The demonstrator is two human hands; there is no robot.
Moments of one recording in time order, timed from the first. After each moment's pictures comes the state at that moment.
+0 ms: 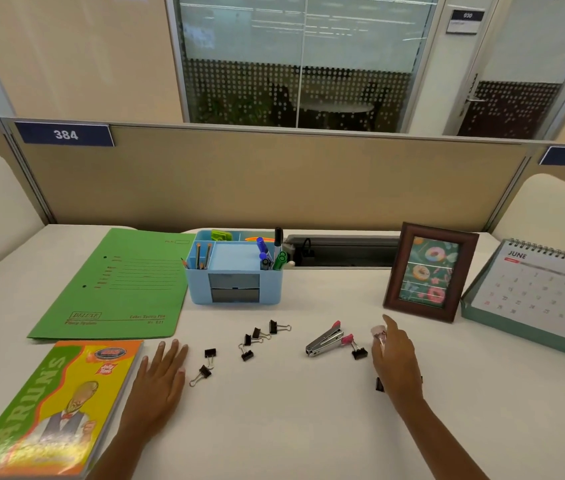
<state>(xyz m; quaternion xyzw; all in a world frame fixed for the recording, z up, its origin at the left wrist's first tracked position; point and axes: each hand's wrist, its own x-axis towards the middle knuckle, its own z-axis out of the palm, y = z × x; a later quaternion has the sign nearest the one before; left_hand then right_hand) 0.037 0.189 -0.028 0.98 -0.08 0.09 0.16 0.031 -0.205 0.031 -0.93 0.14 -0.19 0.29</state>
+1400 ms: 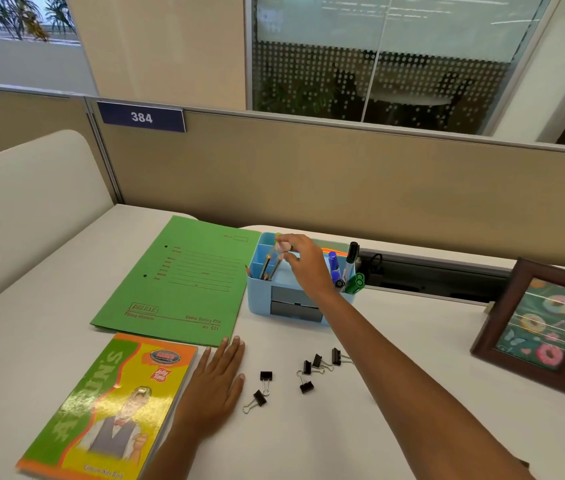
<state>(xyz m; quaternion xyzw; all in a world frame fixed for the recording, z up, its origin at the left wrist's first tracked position) 0.067 0.196 -0.037 0.97 -0.13 0.14 0.14 0.221 0.026 0.121 -0.85 -0.19 -0.12 0.49</state>
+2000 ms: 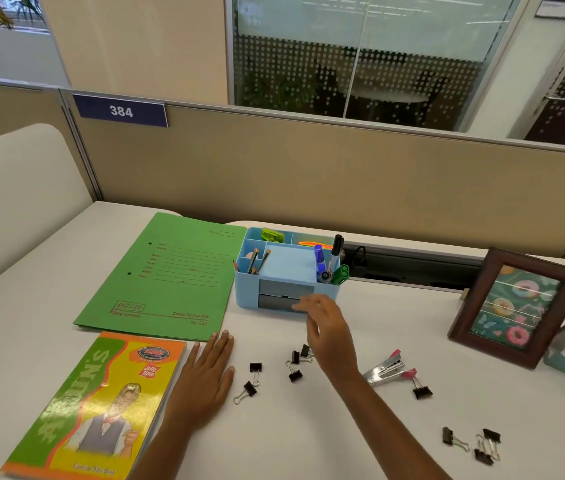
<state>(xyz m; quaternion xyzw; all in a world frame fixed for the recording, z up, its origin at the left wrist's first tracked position) 0.070 0.198 -0.041 0.97 -0.13 0.14 0.15 0.113 -0.028 0.060 -0.88 -0.19 -0.29 0.34</state>
